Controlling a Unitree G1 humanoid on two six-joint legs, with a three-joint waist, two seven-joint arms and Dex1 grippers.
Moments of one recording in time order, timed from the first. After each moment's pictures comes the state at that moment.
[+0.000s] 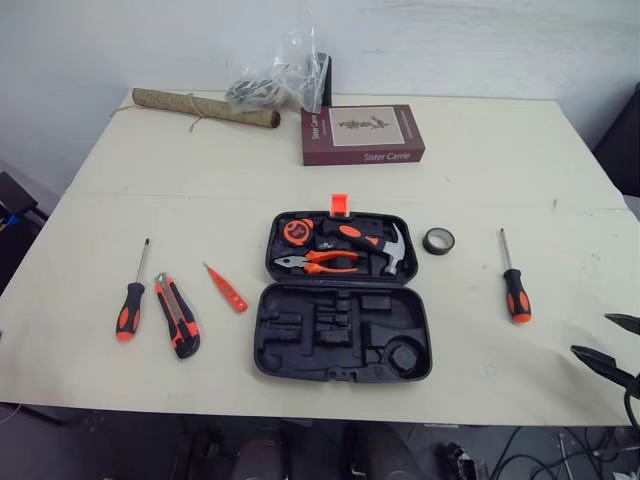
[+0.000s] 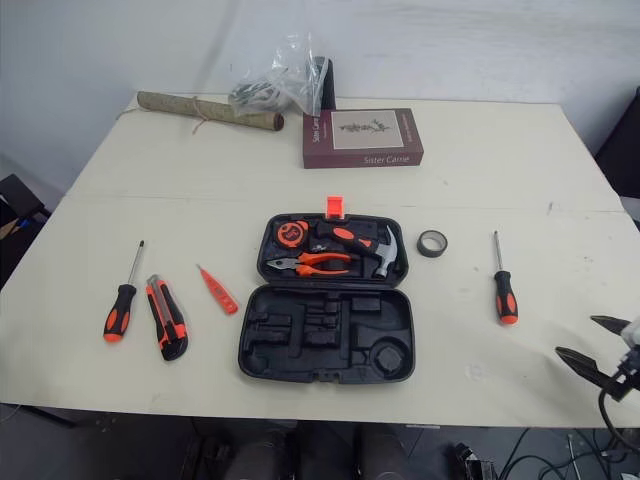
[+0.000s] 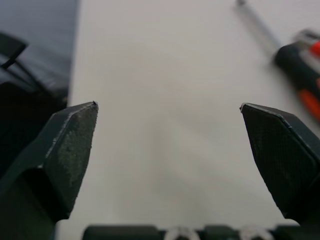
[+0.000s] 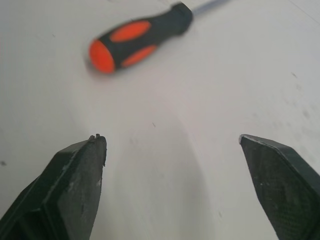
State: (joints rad) left arm 0.30 0.93 0.99 0.45 -0.36 0.13 -0.91; right arm 0.14 -0.95 -0.58 0.57 0.31 -0.27 1.20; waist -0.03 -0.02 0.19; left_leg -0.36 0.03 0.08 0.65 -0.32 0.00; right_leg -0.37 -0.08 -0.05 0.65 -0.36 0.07
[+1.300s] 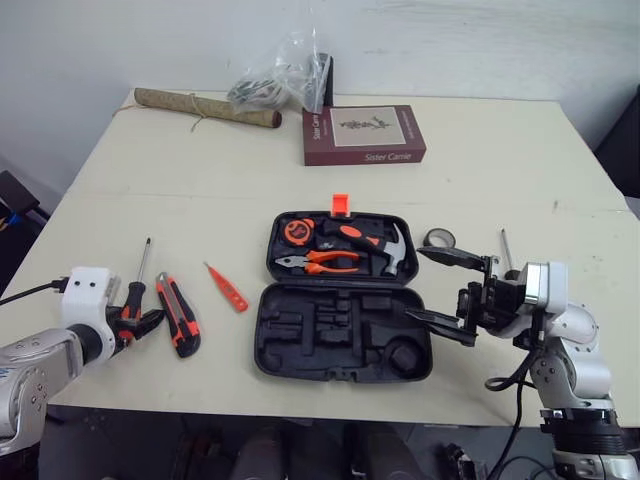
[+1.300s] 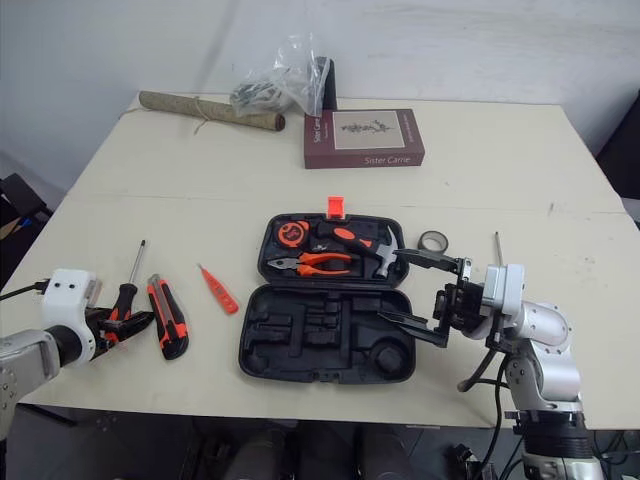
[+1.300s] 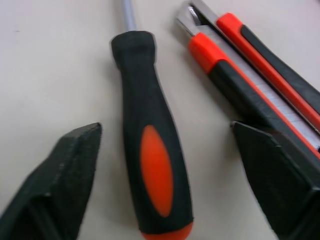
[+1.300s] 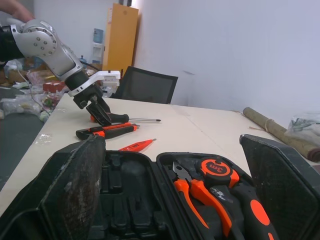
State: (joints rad) left arm 0.01 0.75 0.49 -0.39 -0.51 1.22 -0.25; right arm -0.19 -0.51 -0.16 -0.08 0.64 -0.15 1.34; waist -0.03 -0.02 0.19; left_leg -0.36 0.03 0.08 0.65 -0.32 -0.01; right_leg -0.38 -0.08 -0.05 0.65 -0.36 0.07
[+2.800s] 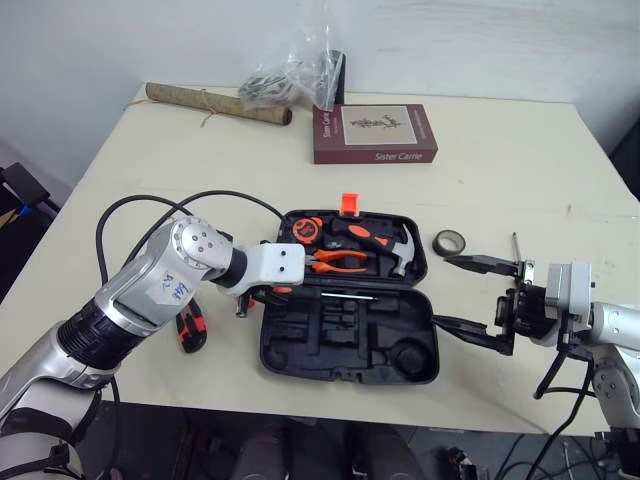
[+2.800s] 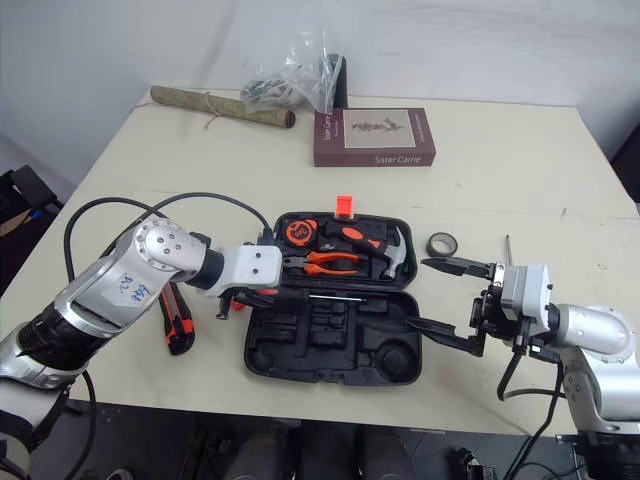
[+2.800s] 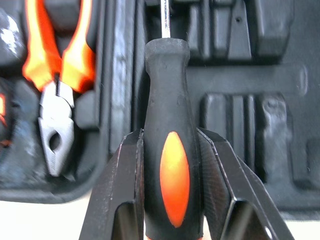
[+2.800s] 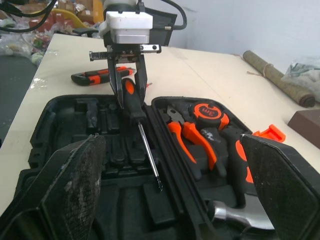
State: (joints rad) left arm -0.78 0.84 -0.53 -0.28 -0.02 0.68 -1.10; right arm -0.04 -0.73 -0.26 -0.21 0.62 -0.02 1.25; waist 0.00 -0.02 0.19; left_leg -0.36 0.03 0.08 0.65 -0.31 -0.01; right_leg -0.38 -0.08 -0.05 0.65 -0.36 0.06
